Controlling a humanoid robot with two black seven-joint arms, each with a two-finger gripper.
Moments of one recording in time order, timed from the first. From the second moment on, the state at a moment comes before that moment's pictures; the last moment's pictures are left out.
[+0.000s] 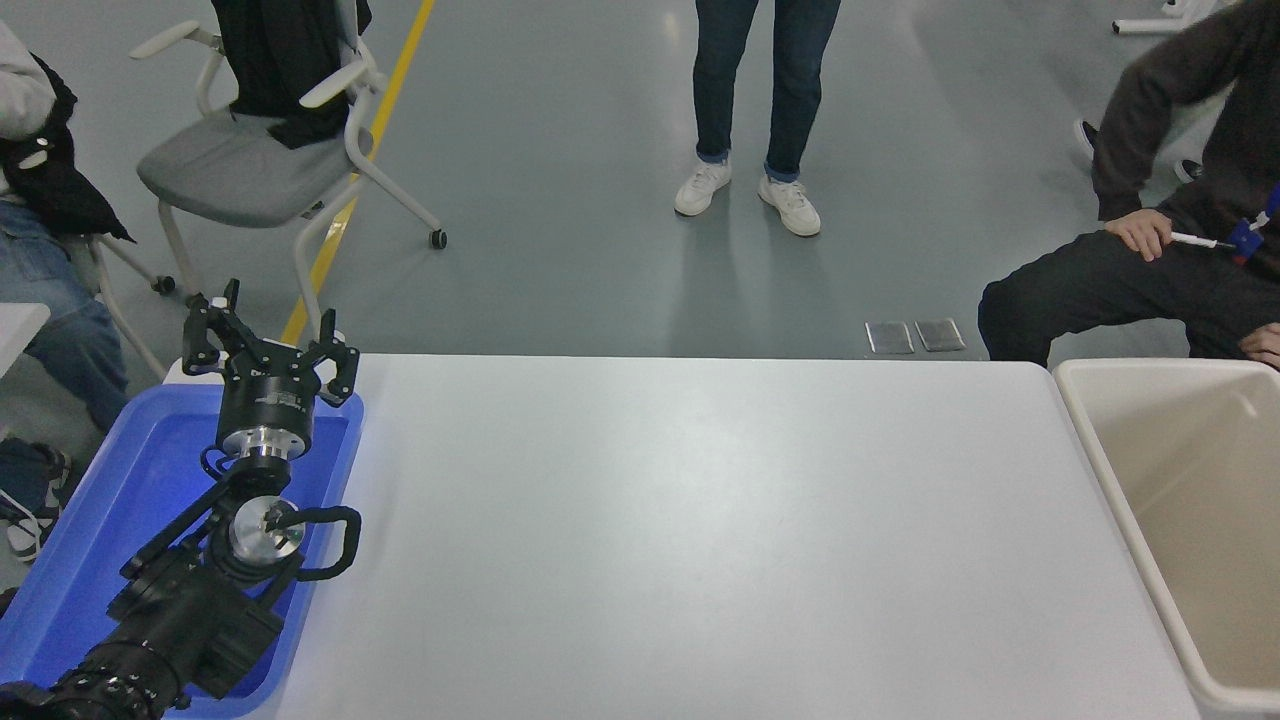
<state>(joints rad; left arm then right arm) -0.55 0.16 -1.09 -0.55 0.03 -0.40 -0.56 1.46 -0.99 -0.92 0.70 -0.86 0.39 0.02</state>
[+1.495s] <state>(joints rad) -0.55 0.16 -1.09 -0.55 0.03 -0.40 -0.56 0.80 -0.68 -0.24 0.51 -0.78 0.09 0.01</state>
